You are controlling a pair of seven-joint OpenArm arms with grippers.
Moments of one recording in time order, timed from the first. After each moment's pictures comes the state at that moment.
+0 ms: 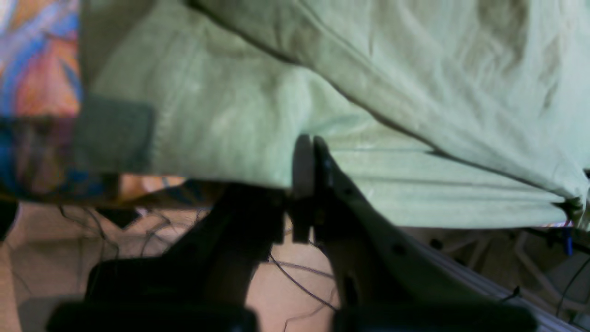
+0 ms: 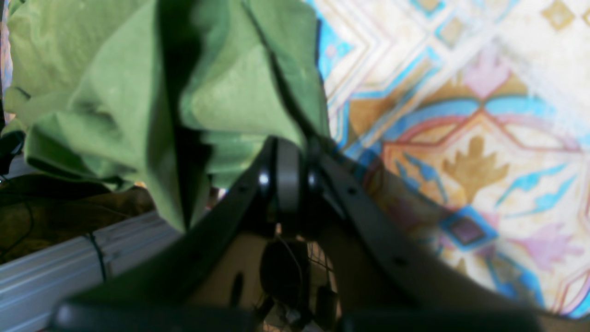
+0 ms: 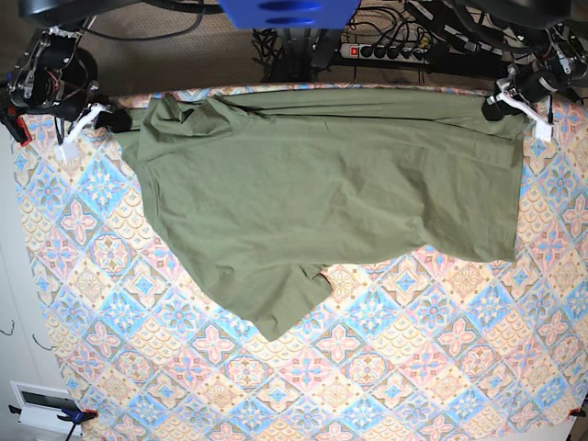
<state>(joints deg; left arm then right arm) 20.8 -14.0 -52.7 84.8 -52.6 -35.2 74.4 -16.7 22.3 38.7 73.6 60.6 41.2 -75.3</state>
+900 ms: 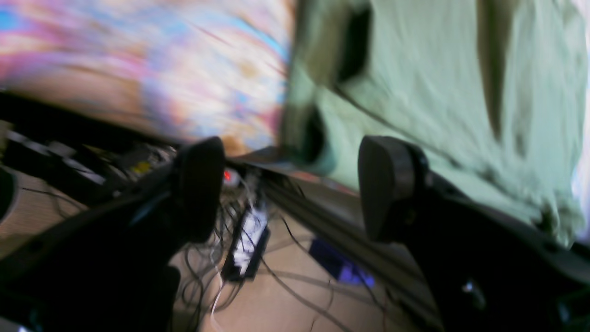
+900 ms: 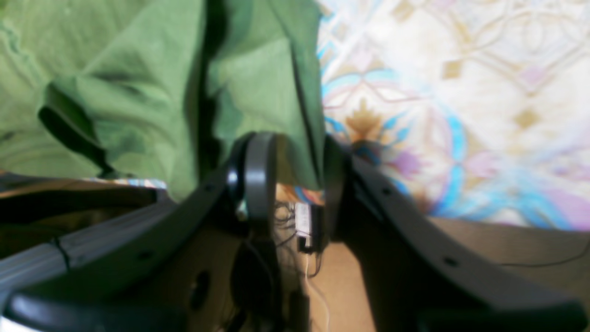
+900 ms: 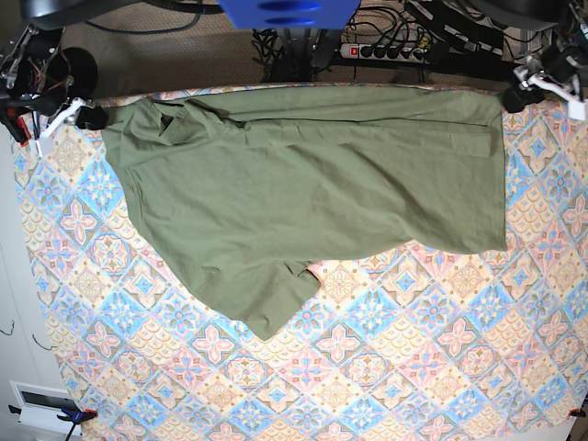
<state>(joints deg) 27.9 -17.6 -61.3 85.0 -65.4 -34.8 74.5 -20.8 23.4 45.8 82.0 59.0 40.9 -74.9</state>
